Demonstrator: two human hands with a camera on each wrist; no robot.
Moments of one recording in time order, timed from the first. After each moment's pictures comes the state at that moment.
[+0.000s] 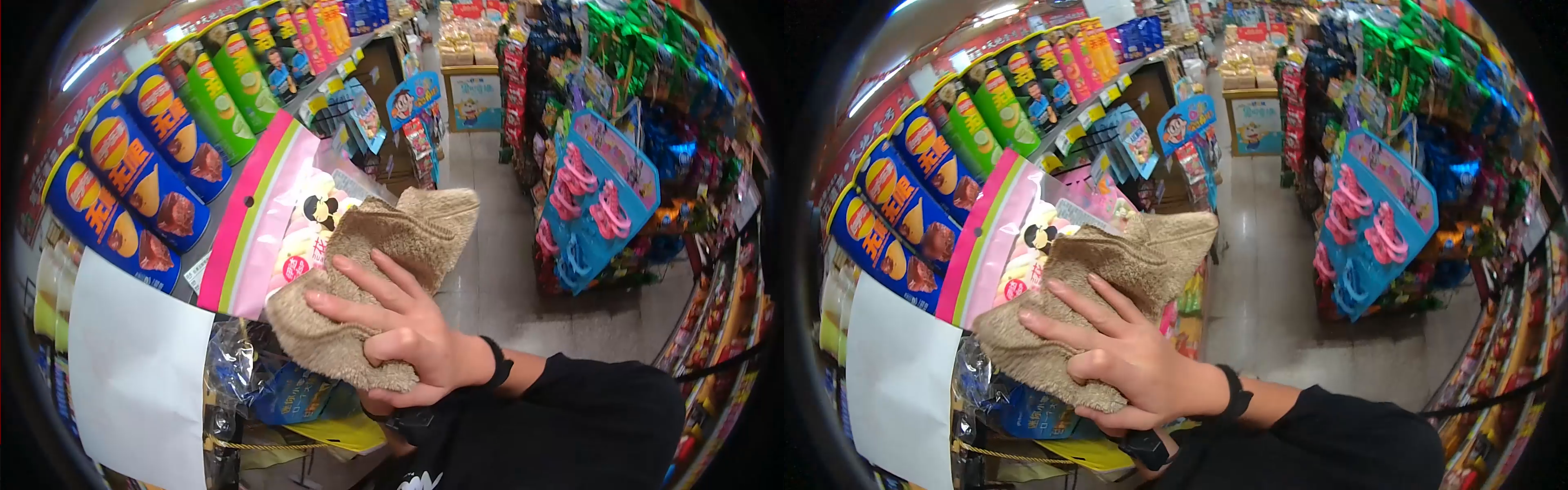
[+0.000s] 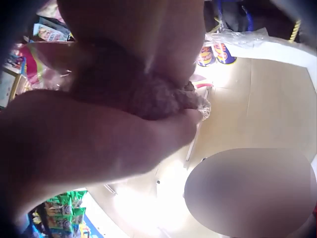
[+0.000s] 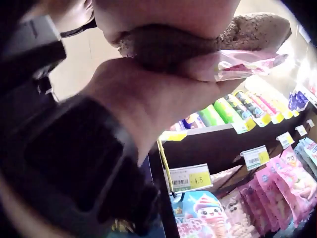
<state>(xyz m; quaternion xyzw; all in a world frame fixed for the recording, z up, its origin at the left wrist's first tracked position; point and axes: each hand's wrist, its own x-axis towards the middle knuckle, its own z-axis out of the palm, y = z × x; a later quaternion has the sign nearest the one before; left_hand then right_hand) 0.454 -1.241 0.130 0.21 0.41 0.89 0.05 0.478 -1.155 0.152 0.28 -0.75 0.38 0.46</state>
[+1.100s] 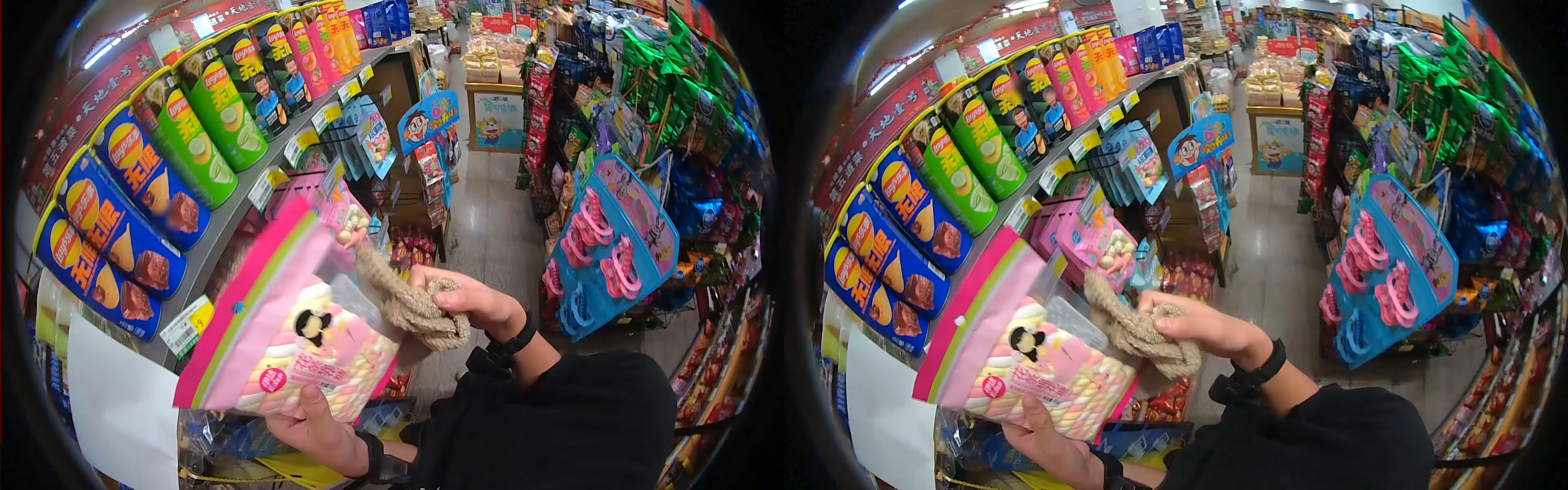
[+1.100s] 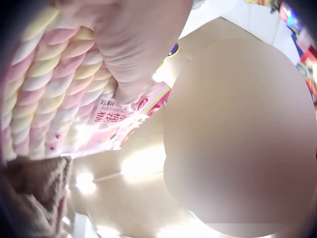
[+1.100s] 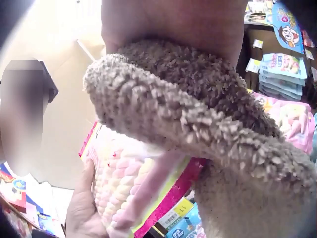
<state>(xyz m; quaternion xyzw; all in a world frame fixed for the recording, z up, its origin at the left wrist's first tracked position) 0.437 -1.223 0.130 0.13 0.52 0.81 -0.23 0.455 -0.984 0.124 0.21 -0.52 0.83 -0.02</state>
